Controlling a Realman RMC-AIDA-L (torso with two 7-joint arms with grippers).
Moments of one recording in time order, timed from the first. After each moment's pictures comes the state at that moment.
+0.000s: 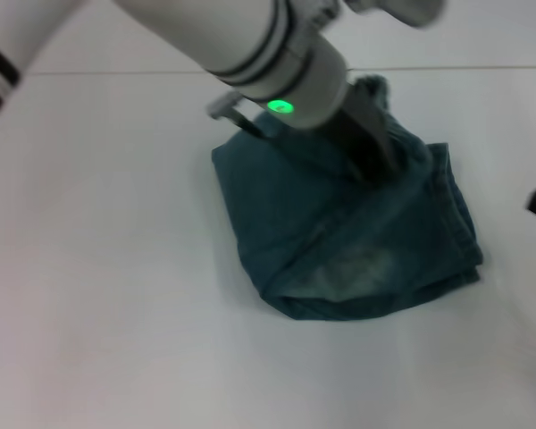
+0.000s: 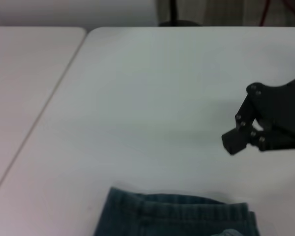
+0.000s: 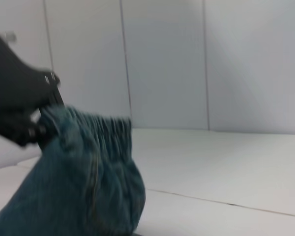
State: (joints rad) left arm -0.98 -2.18 1.54 1.23 2.43 1.30 -2.34; right arm 0.31 2.06 -0.17 -0.43 -1.95 -1.54 0.86
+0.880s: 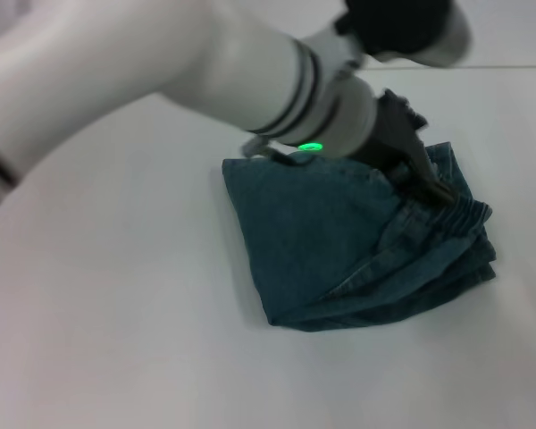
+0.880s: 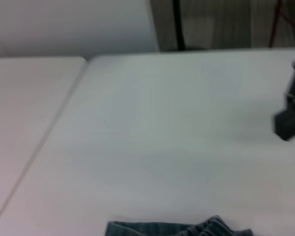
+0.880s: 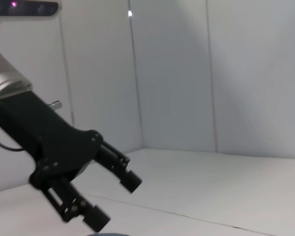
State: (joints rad) left arm -0.85 -2.18 1.73 1.27 2.39 1.04 -2.40; right arm 0.23 2.06 -0.15 -0.60 -1.95 -1.76 0.96
